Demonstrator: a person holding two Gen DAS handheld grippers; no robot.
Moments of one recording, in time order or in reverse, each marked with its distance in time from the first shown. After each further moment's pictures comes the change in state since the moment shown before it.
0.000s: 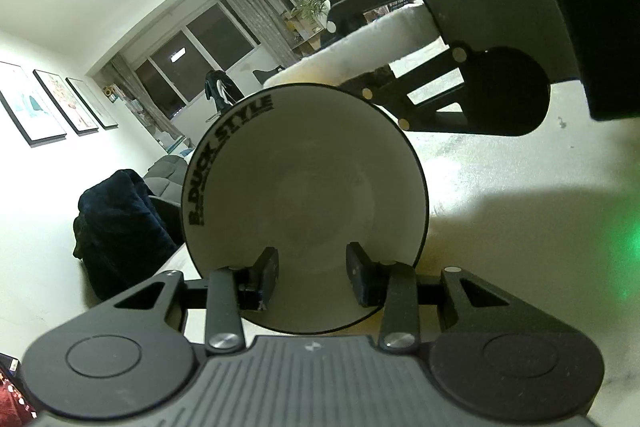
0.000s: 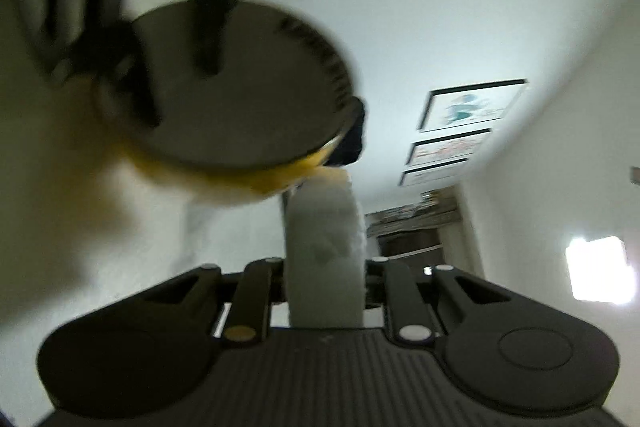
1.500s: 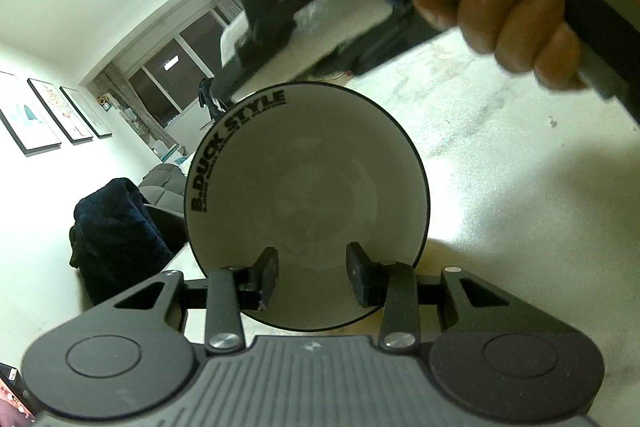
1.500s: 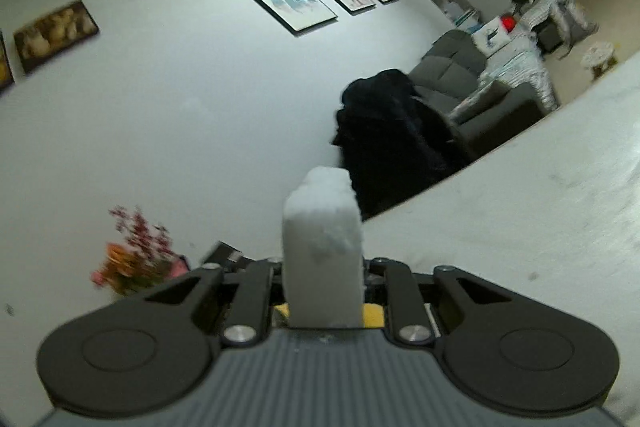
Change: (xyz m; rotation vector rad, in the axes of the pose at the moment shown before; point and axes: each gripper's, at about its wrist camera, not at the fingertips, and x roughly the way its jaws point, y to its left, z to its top) left arm 0.025 0.015 0.000 0.024 -0.022 -0.016; right arm 0.032 -0.080 -0.090 2.091 -0.110 0.643
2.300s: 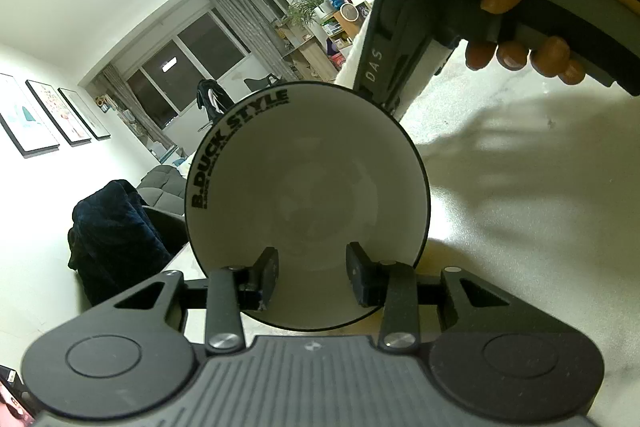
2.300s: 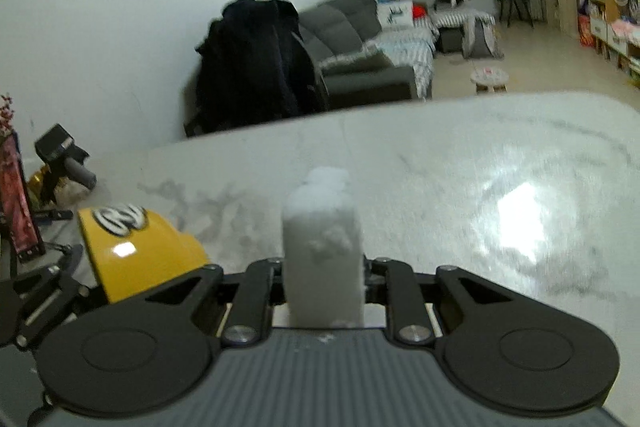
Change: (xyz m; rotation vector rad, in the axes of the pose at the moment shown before) left arm -0.012 0.001 0.001 0.004 -0.005 -0.006; right arm 0.018 0.002 0.003 -0.362 0.225 -0.590
